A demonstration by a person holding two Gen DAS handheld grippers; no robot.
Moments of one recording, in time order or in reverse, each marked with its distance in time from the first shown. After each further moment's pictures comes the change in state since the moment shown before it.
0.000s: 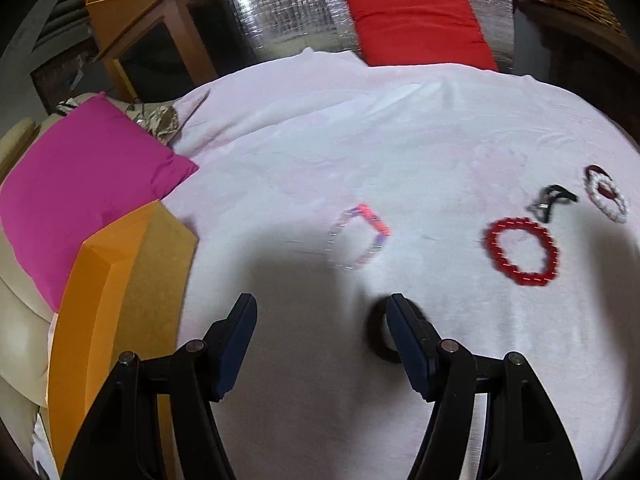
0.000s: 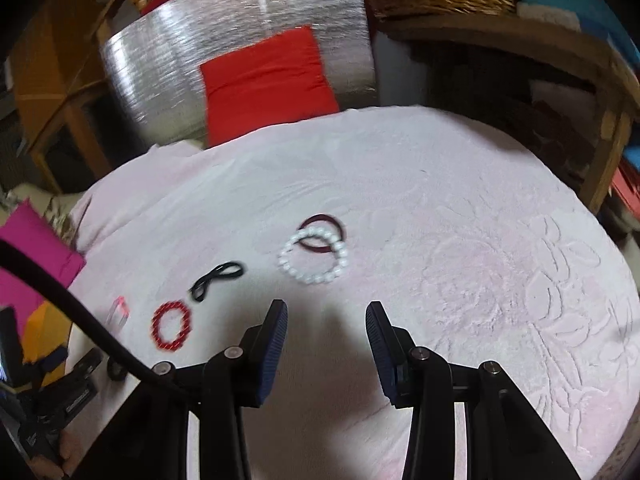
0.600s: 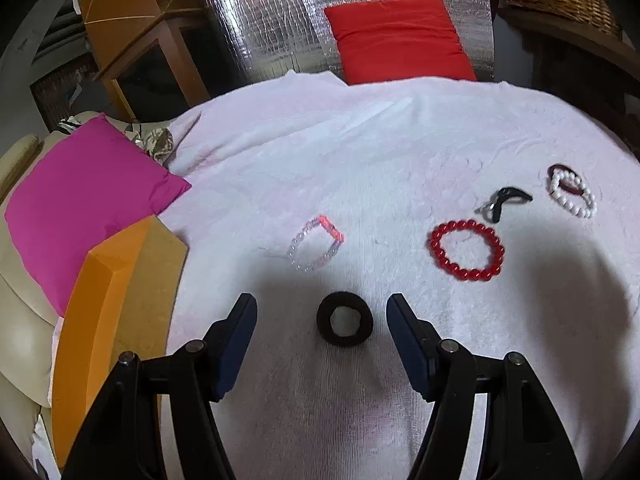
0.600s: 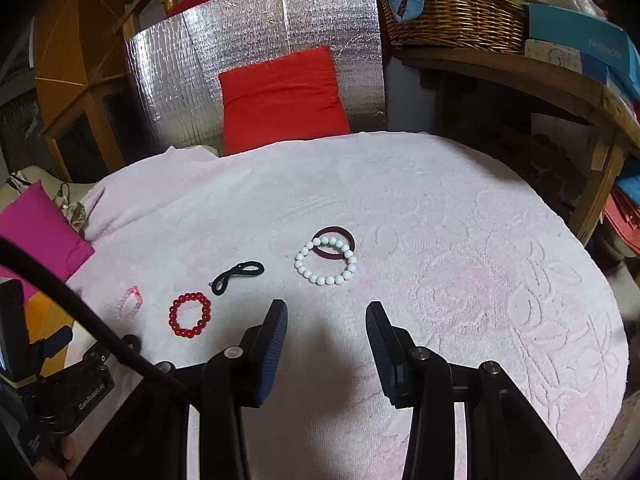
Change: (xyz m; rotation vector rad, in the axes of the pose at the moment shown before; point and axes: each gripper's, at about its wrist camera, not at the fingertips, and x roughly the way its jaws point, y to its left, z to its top) left arm -0.034 -0.034 -0.010 0.030 -0.051 -0.014; right arm -0.043 0.025 -0.014 -0.103 -0.070 -0.012
